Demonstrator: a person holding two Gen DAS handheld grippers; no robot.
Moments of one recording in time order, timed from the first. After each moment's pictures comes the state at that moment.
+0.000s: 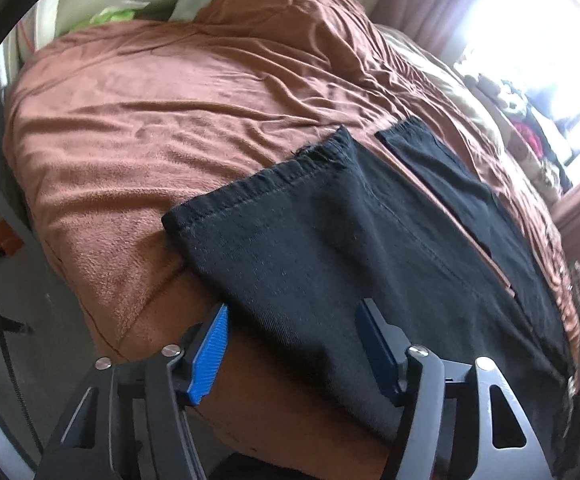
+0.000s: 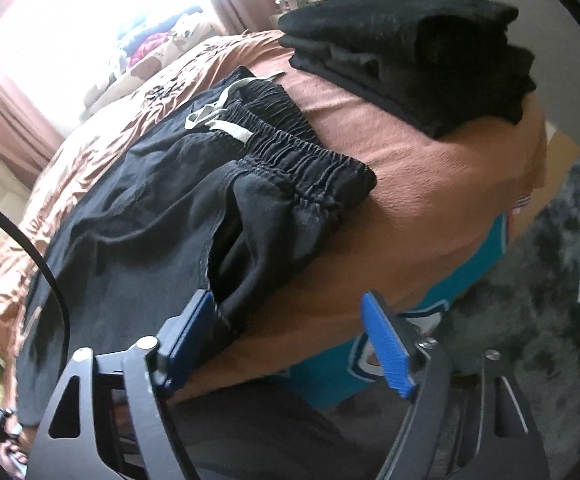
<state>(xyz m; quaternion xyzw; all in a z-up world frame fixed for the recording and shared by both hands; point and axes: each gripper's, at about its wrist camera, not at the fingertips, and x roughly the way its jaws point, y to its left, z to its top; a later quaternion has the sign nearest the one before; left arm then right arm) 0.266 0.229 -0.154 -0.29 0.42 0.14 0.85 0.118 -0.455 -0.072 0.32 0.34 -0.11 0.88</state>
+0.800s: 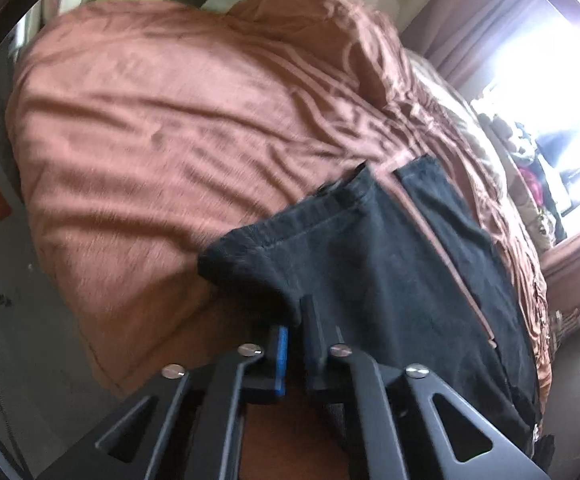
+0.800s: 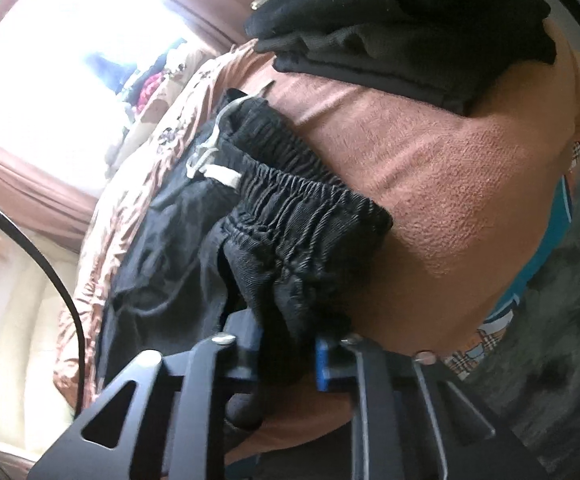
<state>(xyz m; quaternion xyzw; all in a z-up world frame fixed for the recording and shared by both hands) 0.278 0.261 -0.146 -0.35 0.39 0.15 0.84 0.123 -0.520 -0.096 0.45 0.28 -0.05 0.85</state>
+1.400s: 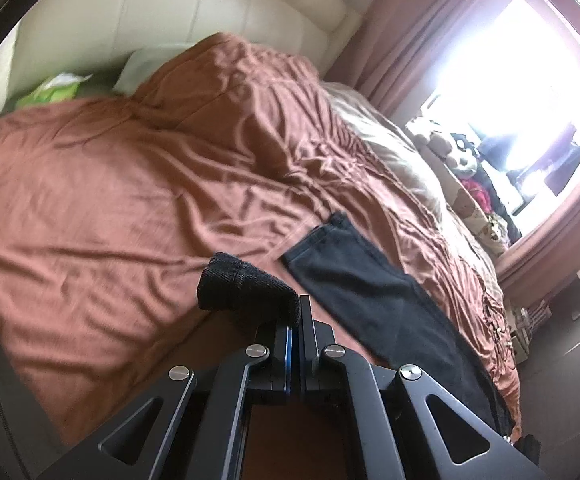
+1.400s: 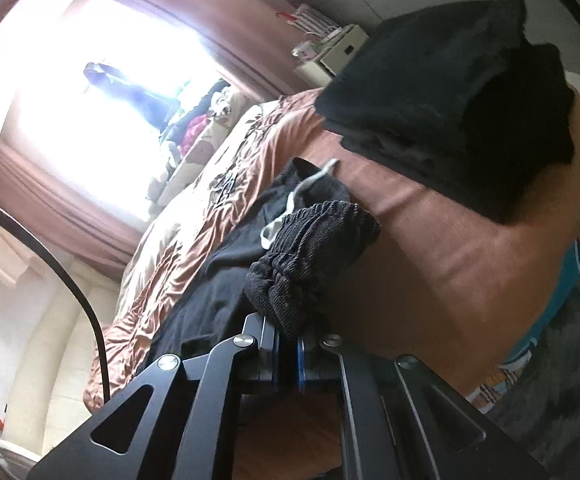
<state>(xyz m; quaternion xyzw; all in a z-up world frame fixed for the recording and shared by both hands) 0.347 0.247 -0.030 -0.32 0.31 0.08 0.89 0.086 -0.517 -0.028 0.44 0.19 -0.03 0.88</state>
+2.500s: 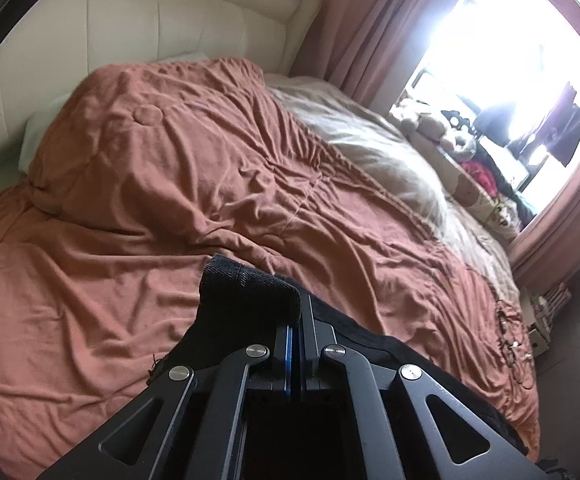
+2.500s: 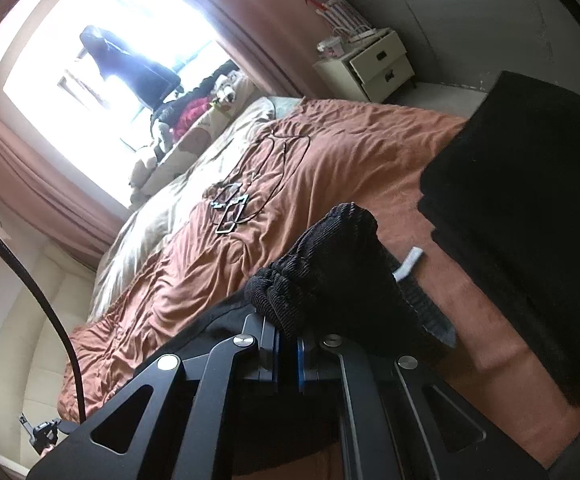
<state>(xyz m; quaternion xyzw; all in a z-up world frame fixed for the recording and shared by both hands) 0.567 0.203 0.013 -0.26 0.34 0.08 0.90 0.304 -0.525 0.055 0.37 0.24 -0.06 0.89</state>
